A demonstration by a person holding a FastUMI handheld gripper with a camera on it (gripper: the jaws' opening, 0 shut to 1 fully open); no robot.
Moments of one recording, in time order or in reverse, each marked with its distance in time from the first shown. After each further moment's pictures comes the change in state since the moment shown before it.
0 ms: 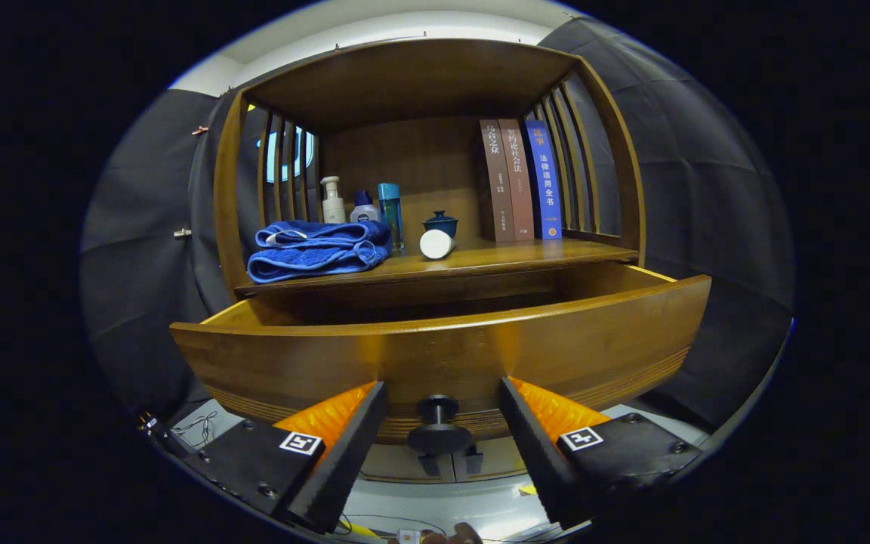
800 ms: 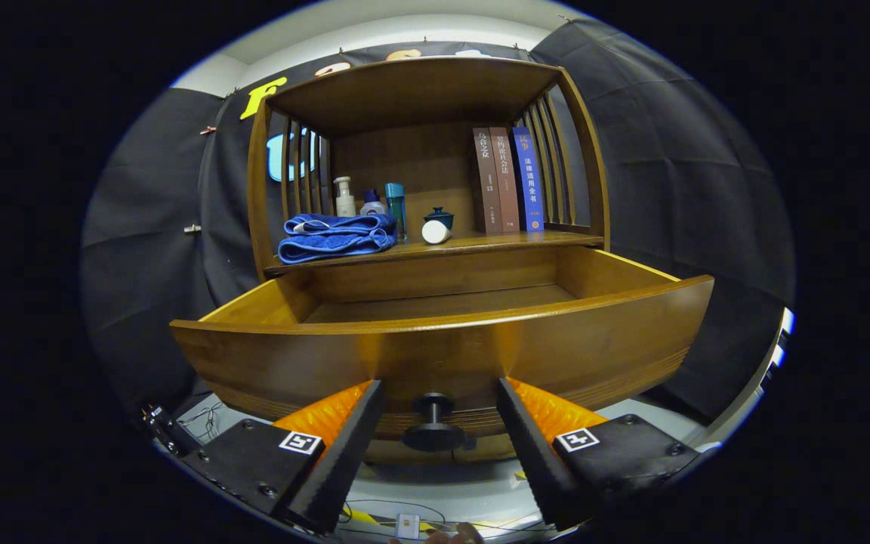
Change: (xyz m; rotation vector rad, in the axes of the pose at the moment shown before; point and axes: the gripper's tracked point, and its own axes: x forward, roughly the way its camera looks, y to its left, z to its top) arm -0.088 -0.002 -0.029 0.011 0.009 -0.002
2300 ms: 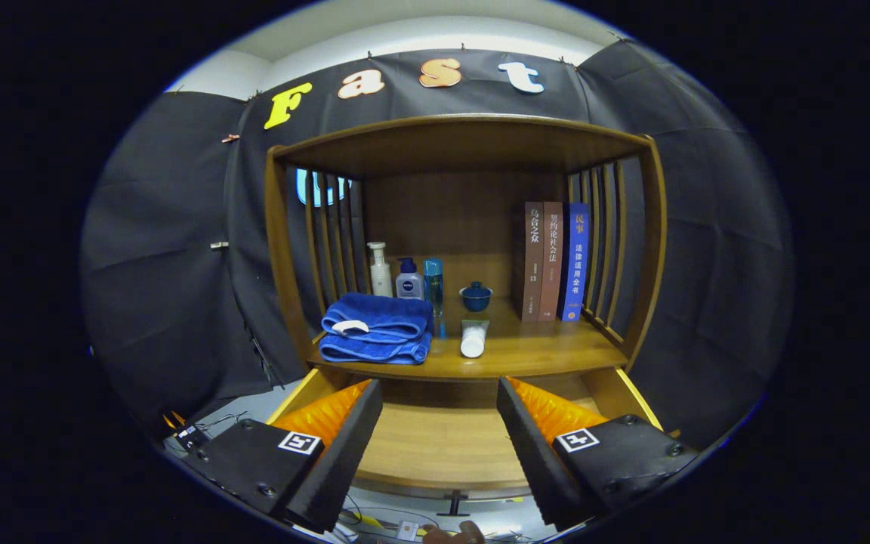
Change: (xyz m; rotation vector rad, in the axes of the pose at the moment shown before) arm -0.012 0.041 0.180 -0.077 -0.013 0.115
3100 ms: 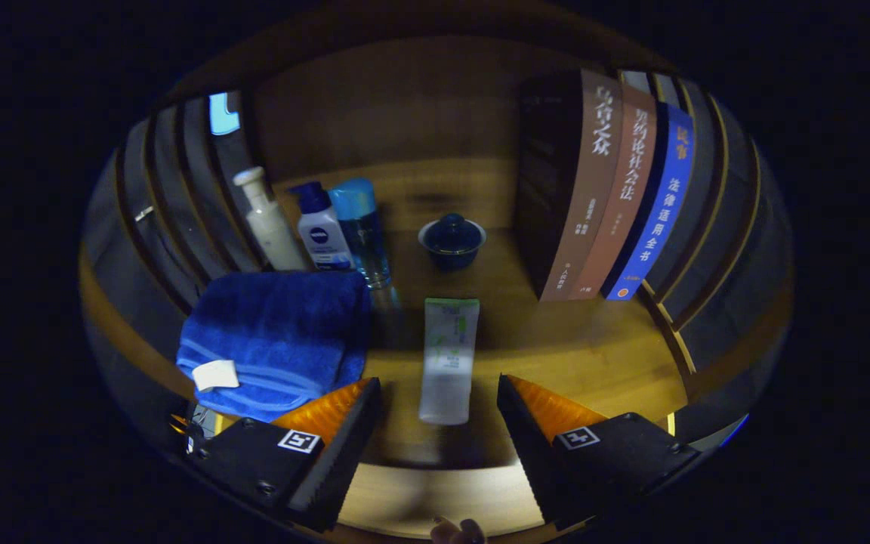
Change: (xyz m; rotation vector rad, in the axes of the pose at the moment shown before) arm 0.230 -0.042 -0.007 0.031 0.456 -0.086
